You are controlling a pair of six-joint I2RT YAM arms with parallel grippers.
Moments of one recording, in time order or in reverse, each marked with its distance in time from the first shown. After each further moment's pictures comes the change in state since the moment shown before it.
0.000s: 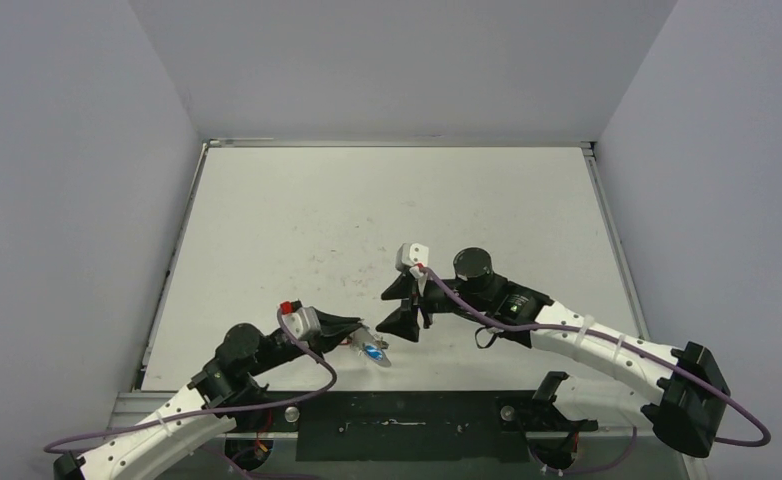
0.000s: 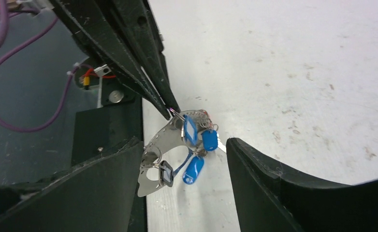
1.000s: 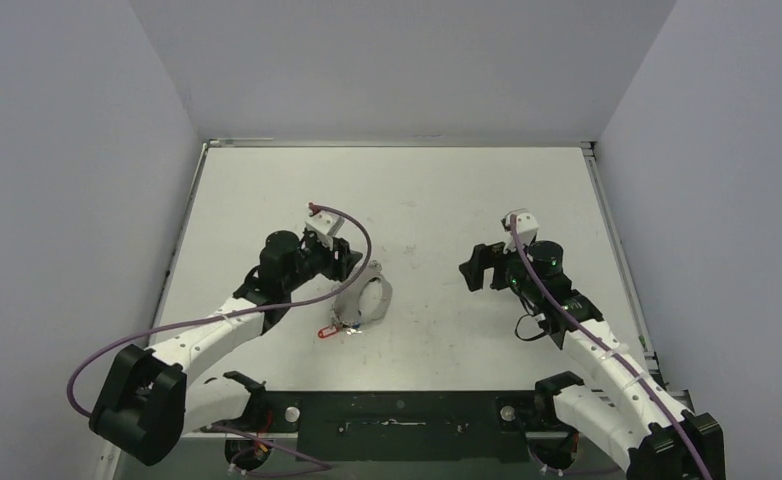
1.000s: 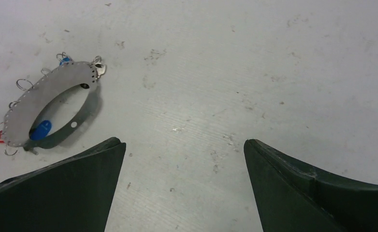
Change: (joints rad) left arm 0.361 0.889 0.387 0.141 -0.079 -0.006; right arm -0.568 -0.228 -0.210 -0.140 0.399 0.172
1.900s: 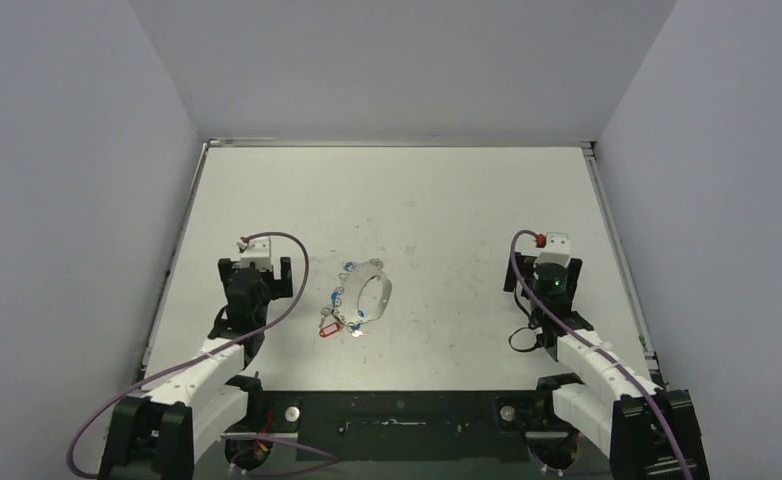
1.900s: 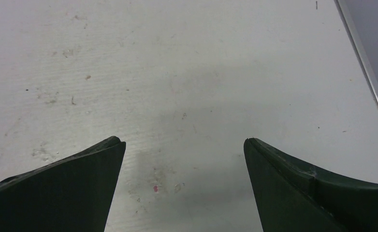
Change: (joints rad) left arm 0.315 -0.246 -0.296 -0.034 -0.531 0.026; right arm -0.194 0.057 -0.264 0.265 0.512 -0.066
